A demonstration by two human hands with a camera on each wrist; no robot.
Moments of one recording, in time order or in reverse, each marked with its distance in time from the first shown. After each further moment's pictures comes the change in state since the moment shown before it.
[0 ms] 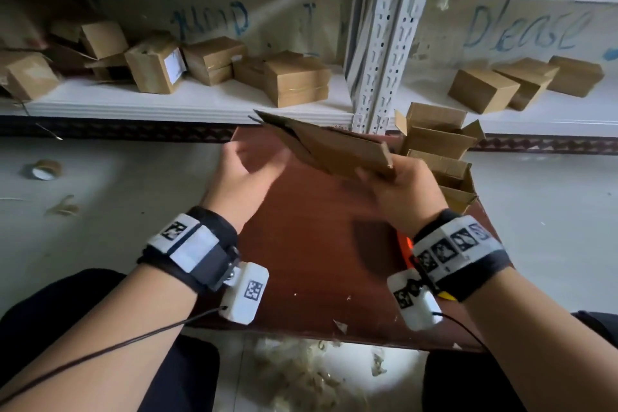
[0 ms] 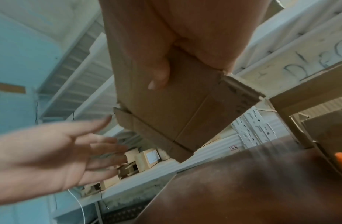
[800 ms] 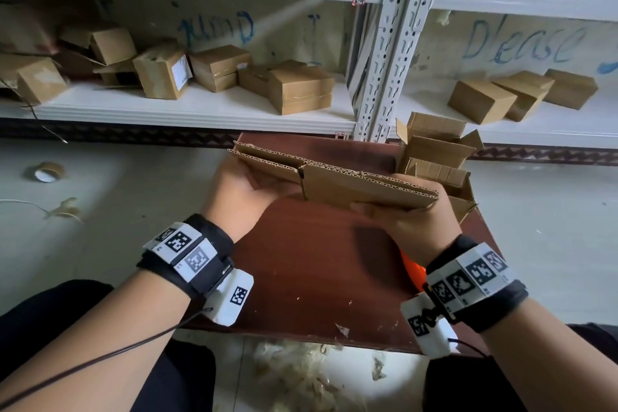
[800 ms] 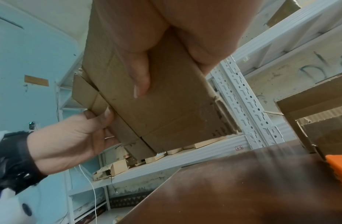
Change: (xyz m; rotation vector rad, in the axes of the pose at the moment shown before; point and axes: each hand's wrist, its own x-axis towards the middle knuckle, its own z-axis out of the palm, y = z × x) left_hand -0.015 0.005 -0.013 -0.074 -0.214 0.546; right_hand -0.028 0.001 -0.009 0.226 -0.038 -0.048
